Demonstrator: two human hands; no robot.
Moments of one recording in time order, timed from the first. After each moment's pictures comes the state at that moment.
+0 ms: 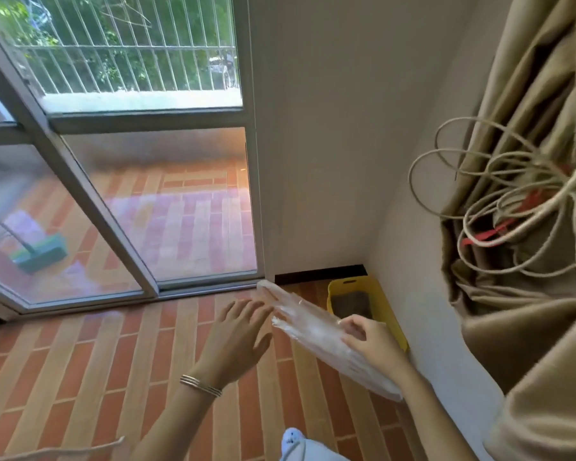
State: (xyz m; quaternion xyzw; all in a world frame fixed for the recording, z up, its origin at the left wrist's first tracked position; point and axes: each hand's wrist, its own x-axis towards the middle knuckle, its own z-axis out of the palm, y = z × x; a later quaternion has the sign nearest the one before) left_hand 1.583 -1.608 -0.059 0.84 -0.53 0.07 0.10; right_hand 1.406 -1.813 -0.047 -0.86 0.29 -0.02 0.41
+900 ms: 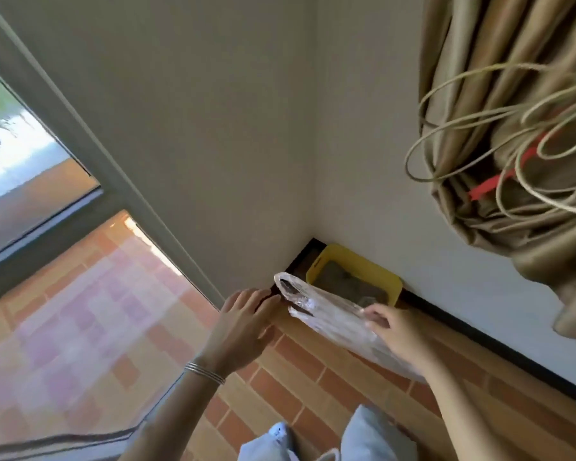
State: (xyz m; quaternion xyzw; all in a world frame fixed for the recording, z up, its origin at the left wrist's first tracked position) left_hand 1.905 -1.804 -0.065 0.56 -0.82 0.02 0.11; right_hand 1.605 -1.845 -0.087 -0.66 0.59 -0.15 0.44
